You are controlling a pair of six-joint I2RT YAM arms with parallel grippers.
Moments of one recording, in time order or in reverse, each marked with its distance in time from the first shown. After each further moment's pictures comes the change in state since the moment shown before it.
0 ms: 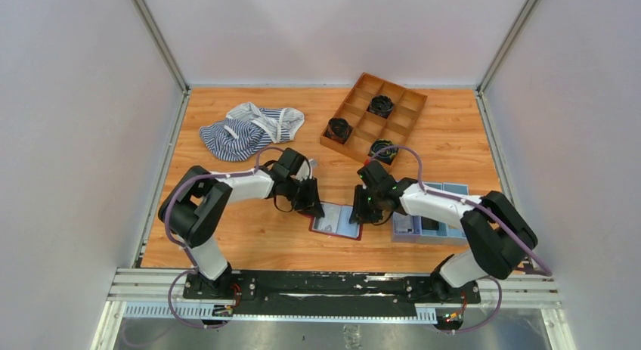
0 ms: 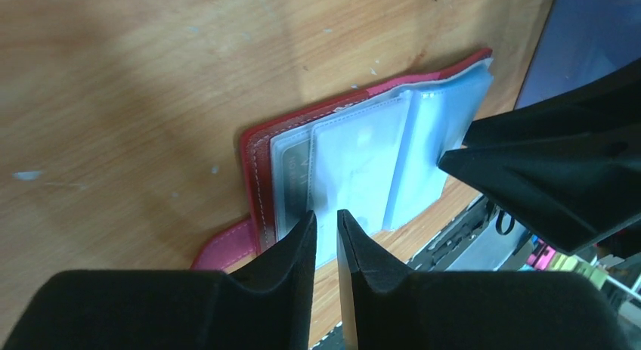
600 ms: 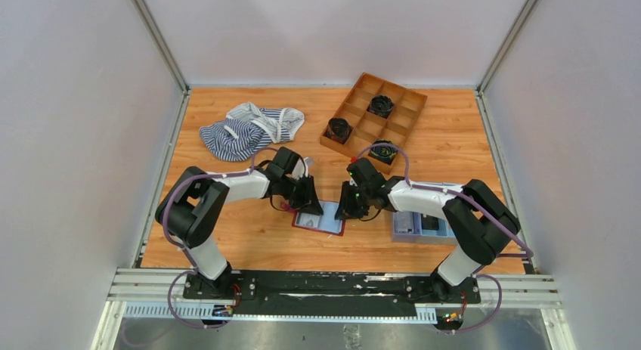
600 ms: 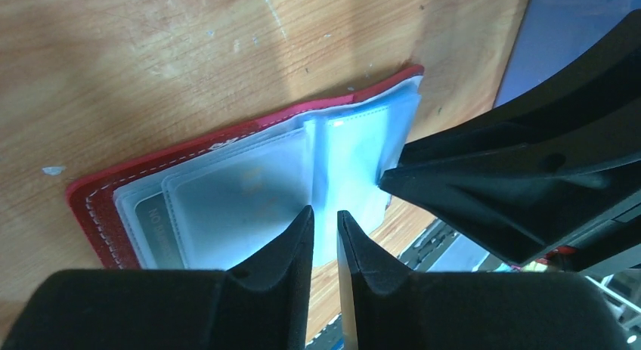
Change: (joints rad) left arm 0.053 -0.017 -0.028 0.028 0.051 -0.010; right arm 0.042 0.140 0.069 0.159 -0.072 0.024
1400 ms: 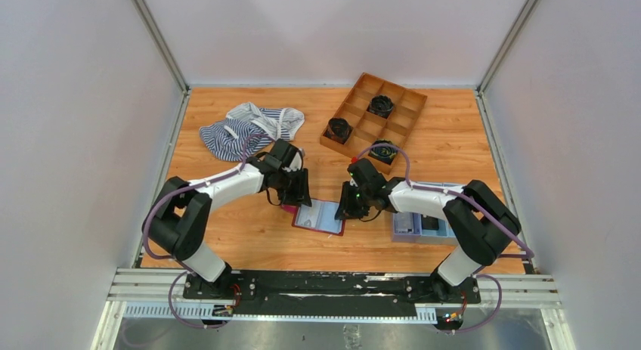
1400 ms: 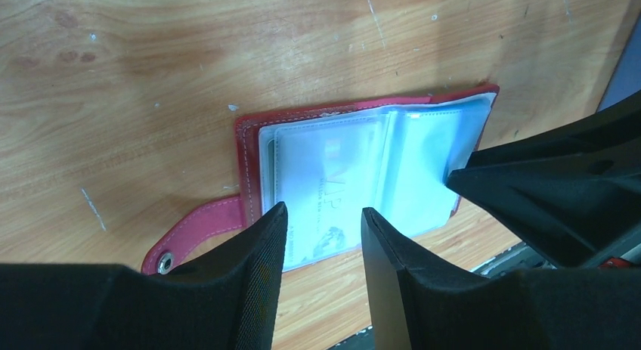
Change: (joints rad) left arm 0.000 -0.120 0.097 -0.280 -0.301 0.108; right arm 0.000 -0.006 -0.015 0.021 -0.001 0.004
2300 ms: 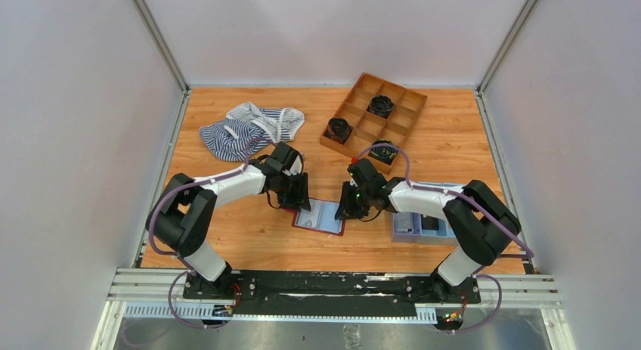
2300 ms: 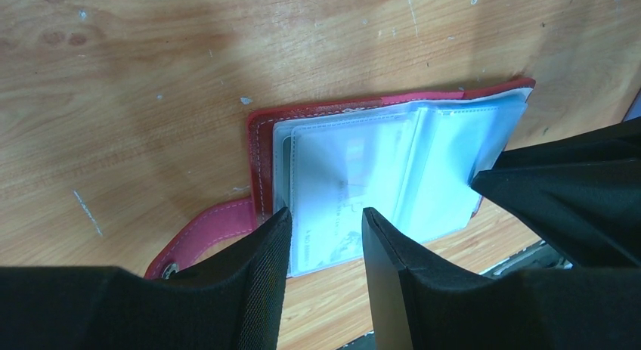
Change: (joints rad) left arm 0.000 0.039 -0.023 0.011 -0.002 0.002; right arm 0.000 0.000 0.000 0.000 0.000 0.000
